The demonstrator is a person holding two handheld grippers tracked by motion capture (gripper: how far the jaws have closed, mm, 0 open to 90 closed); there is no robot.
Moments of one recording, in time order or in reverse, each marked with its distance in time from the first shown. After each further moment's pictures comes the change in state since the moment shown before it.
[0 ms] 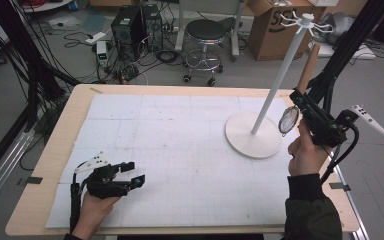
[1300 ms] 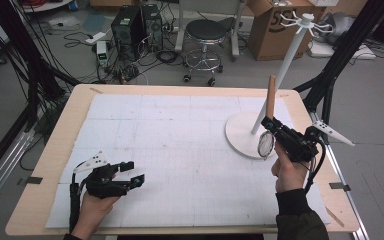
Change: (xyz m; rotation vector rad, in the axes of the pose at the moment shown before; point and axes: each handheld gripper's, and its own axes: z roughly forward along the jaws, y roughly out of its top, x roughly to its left) left arm 0.000 0.001 -0.002 -0.004 -0.001 -0.001; right arm -0.007 -0.064 0.004 0.238 0.058 0.043
